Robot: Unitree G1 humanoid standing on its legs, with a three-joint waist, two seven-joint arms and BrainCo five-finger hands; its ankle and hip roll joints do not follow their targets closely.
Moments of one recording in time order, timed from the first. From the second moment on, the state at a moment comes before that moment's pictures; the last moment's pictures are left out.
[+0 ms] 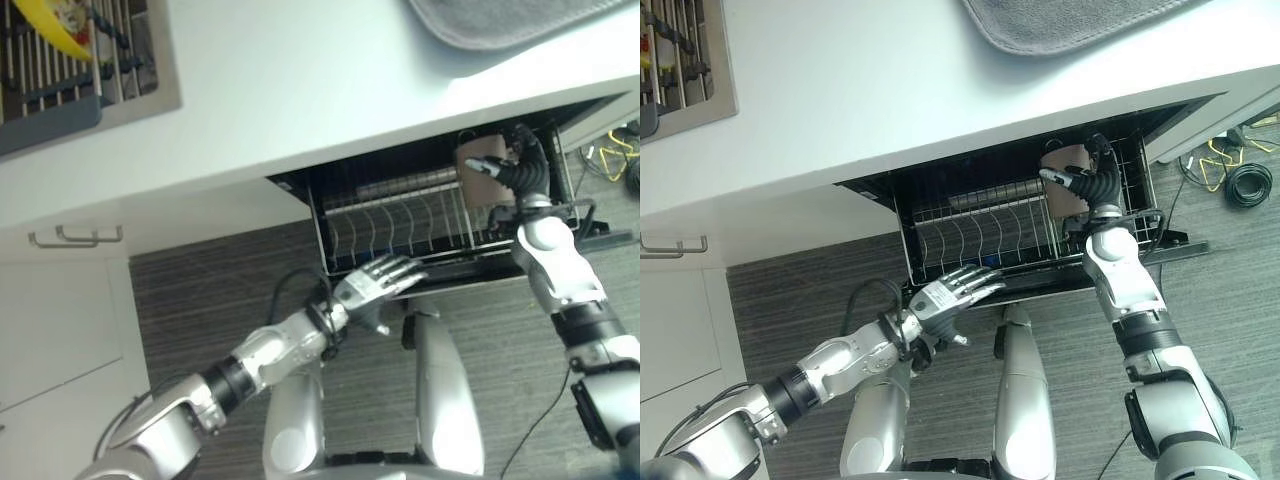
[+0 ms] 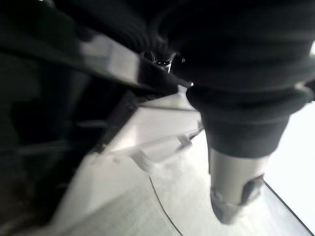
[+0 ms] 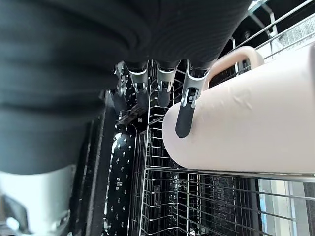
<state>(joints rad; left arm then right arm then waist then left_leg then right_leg) -0.39 0.57 -0.77 0.16 0.72 -0.21 0.40 -0.52 -0.59 0.16 0.24 0.37 -0.06 -0.32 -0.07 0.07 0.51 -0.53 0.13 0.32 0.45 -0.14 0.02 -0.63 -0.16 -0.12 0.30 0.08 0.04</state>
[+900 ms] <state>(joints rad) -0.08 0.57 -0.14 -0.16 0.55 -0.59 0.52 -0.02 -0.49 0.02 -0.17 0.27 -0.25 -0.24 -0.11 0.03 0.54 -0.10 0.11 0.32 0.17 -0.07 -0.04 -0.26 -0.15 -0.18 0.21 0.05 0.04</state>
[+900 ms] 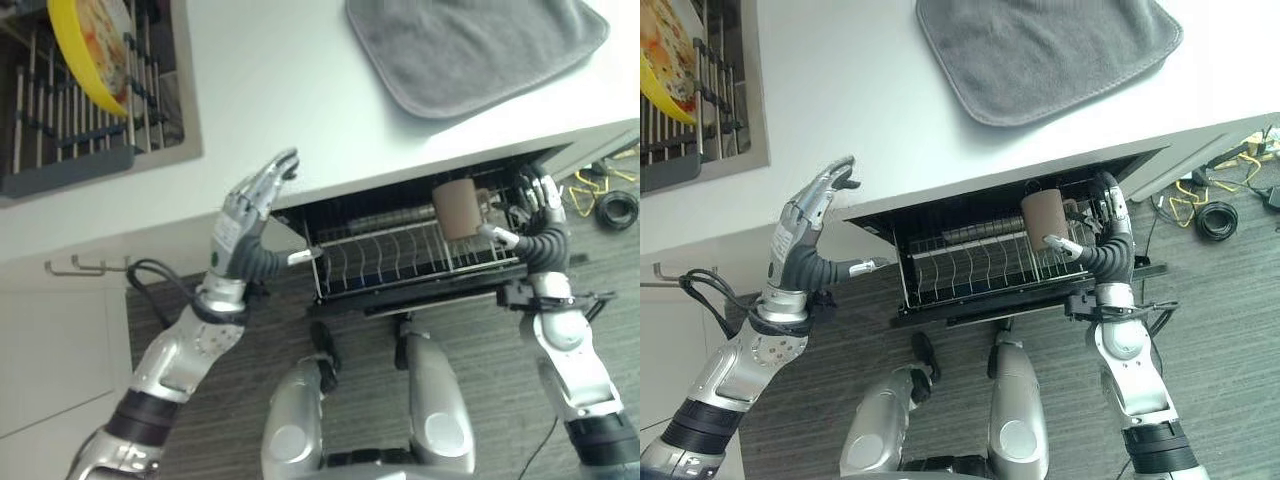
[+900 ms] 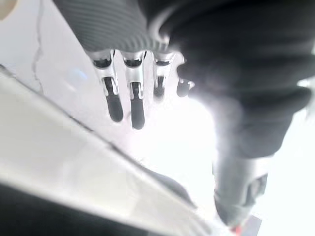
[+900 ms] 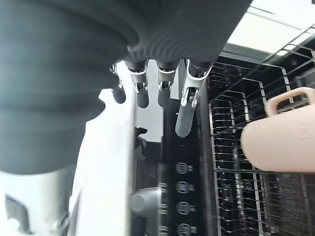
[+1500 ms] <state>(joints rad) 0.00 0.37 -0.11 -0.17 -0.05 -0.80 0.27 -0.06 -0.50 0.11 -0.23 0.36 -0.42 -0.01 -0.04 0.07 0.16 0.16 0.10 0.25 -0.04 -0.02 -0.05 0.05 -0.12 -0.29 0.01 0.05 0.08</state>
